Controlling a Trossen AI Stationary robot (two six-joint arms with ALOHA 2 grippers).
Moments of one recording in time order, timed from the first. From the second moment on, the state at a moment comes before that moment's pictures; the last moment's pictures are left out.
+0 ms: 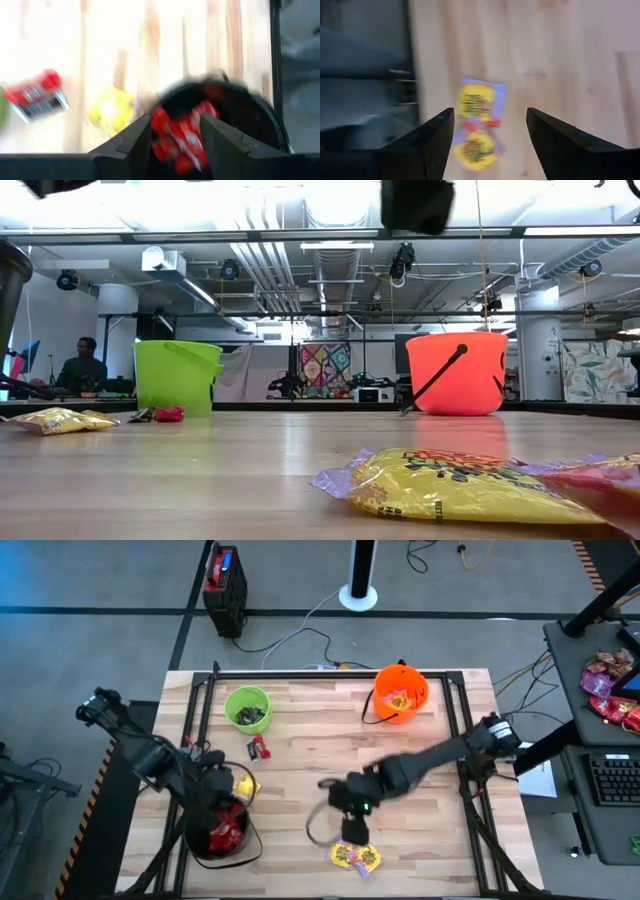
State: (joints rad) left arm -0.68 1.10 1.15 -1.21 -0.18 -0.69; right arm 0.30 1.84 1.66 -0.86 -0.24 0.57
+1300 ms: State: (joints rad) left arm -0.68 1.04 1.15 -1.02 -0.60 -0.54; right arm 0.43 2.20 1.55 -0.56 0.00 0.73
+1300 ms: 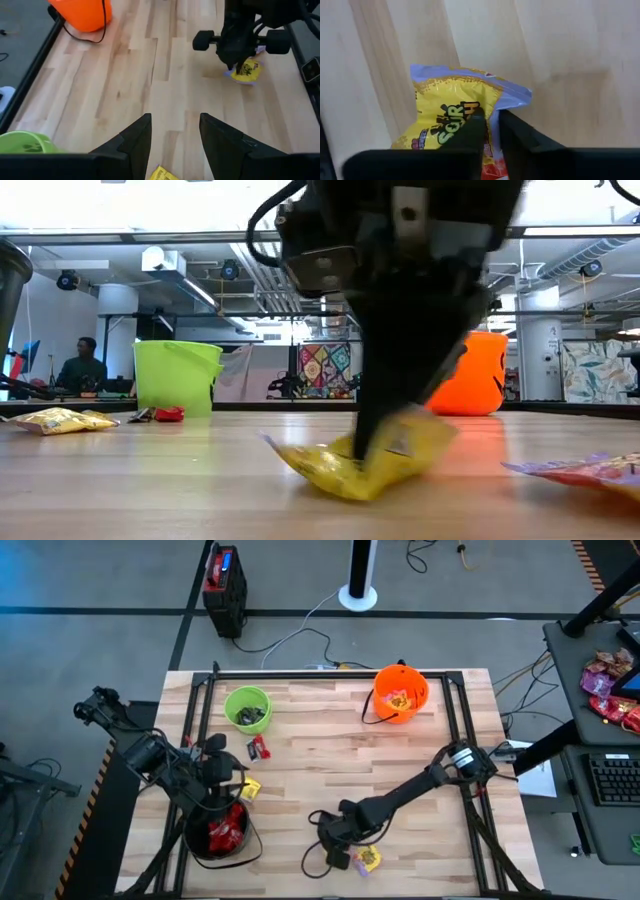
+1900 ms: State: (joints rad) left arm -0.68 0.98 1.15 -1.00 -0.62 -0.51; right arm 0.18 1.90 1.68 -0.81 0.26 0.63
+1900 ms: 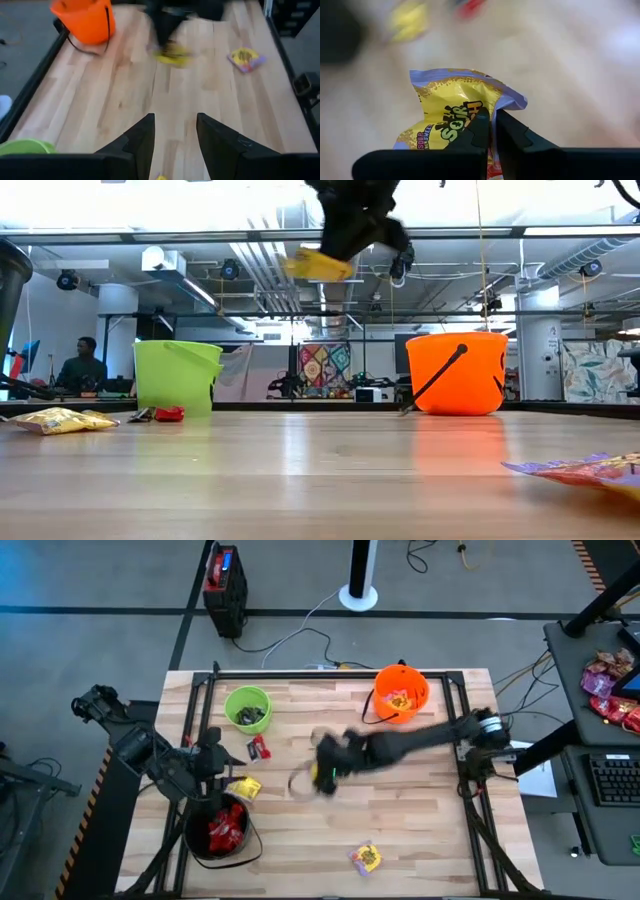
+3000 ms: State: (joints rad) left arm -0.17 1.02 1.15 -0.89 -0.38 -0.72; right arm -0.63 1.79 1.73 -1.43 0.36 0.51
